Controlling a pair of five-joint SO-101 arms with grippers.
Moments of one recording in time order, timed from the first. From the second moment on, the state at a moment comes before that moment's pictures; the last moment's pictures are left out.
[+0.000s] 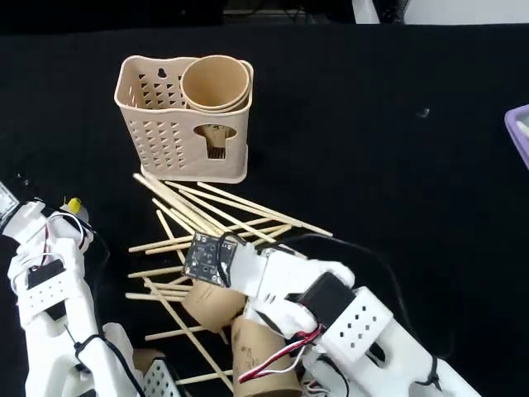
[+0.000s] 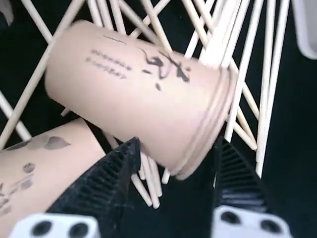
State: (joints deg) left arm -36.1 -45.8 77.0 17.1 15.3; right arm -45.4 -59.9 61.6 74.4 28.7
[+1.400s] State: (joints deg) left arm -36.1 -45.8 77.0 17.1 15.3; right arm -37.4 -59.9 55.2 73.9 26.2
